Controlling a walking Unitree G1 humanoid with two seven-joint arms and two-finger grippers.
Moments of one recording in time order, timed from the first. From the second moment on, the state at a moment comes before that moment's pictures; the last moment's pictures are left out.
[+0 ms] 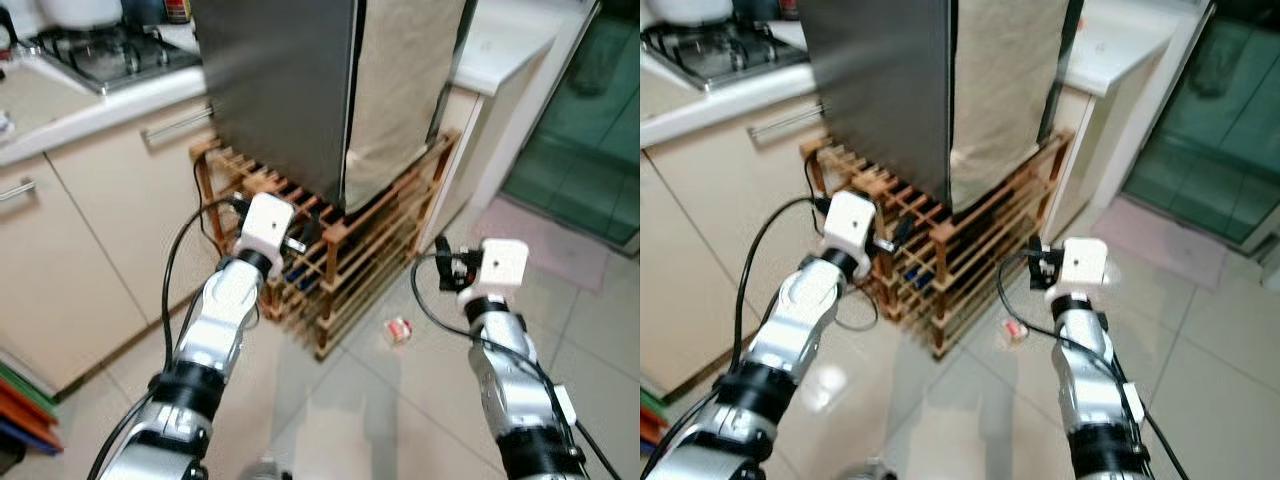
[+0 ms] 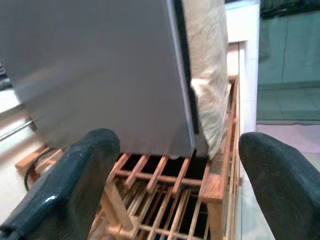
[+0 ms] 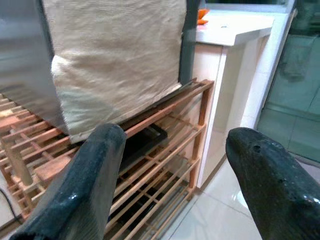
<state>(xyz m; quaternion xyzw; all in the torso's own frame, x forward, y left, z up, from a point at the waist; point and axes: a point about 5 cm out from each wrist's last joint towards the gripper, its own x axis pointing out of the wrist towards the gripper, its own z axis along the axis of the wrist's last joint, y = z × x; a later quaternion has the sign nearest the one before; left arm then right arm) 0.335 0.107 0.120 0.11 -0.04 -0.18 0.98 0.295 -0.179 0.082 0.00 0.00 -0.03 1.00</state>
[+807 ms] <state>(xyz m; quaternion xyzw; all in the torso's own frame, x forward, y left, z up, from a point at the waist) 0.325 0.128 0.119 0.05 -0.02 -0.15 0.99 0.240 -0.204 0.087 -0.04 -0.01 -0.06 1.00</state>
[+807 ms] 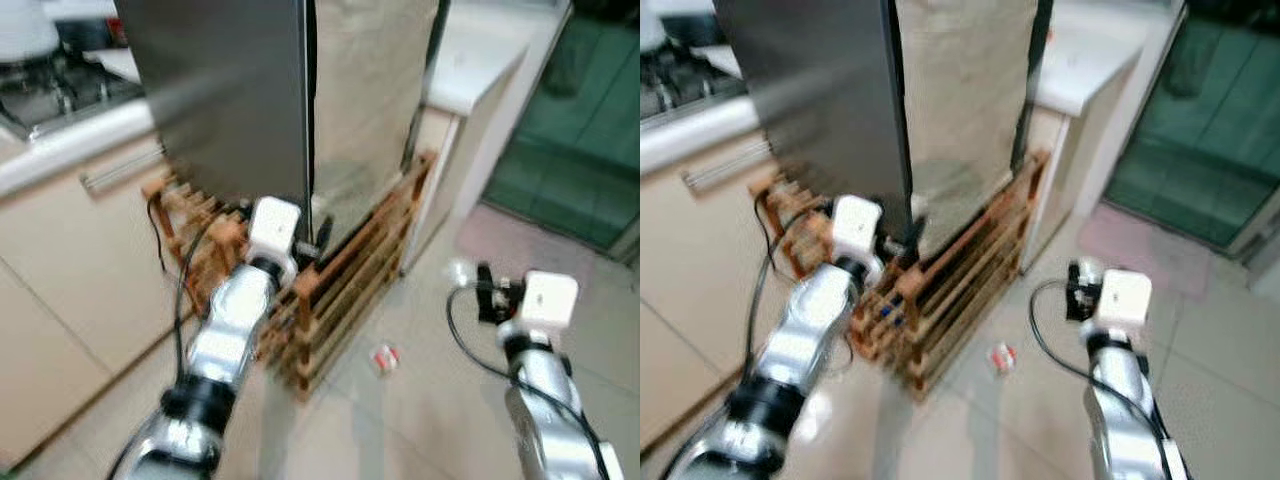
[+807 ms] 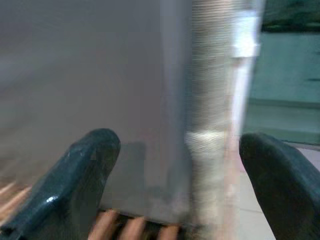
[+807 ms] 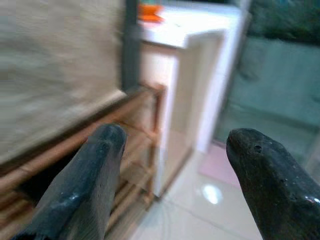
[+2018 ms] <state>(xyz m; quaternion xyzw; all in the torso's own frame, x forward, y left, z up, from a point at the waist) 0.321 0.103 0.141 0.02 -0.01 -0.22 0.97 0.223 -0.231 0.038 -0.04 0.08 -0.06 0.99</state>
